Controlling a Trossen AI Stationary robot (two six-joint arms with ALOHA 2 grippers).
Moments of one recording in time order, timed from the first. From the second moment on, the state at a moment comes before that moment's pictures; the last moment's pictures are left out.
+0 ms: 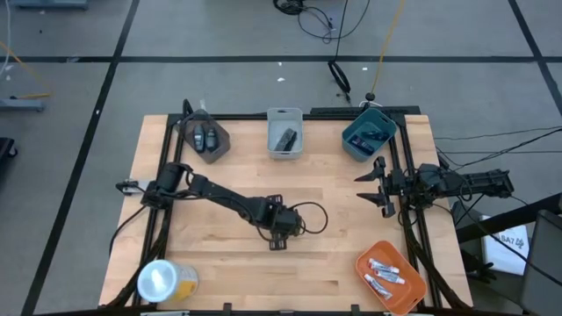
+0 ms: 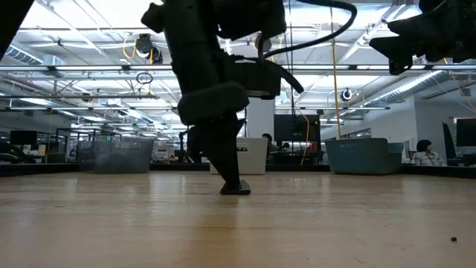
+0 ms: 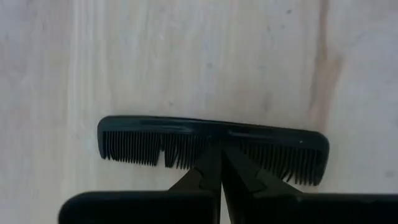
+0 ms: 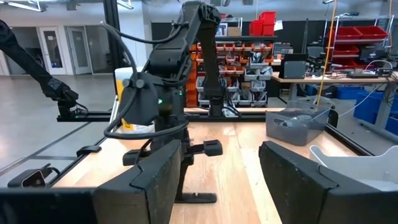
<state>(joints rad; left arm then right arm) -0.24 2.11 1.47 -0.62 -0.16 -0.28 0.09 0.11 0.13 0.06 0.03 0.03</state>
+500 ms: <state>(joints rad) -0.11 2.11 1.47 -0.46 -0.12 -0.04 0.09 0.17 0.13 0.08 0.03 0.03</state>
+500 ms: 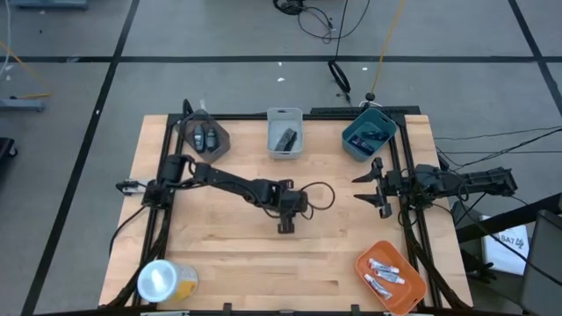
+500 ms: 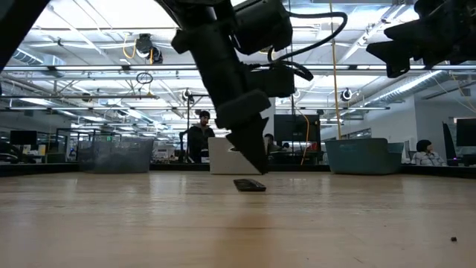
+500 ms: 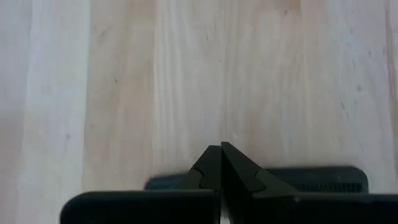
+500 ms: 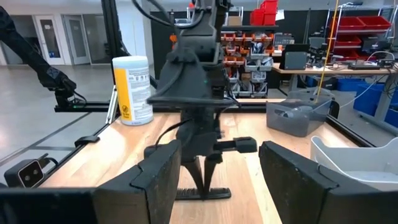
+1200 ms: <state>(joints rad) -0.17 1.86 1.40 -0.62 -0.32 -0.16 0.09 0.79 0.24 0.43 0.03 -0.09</state>
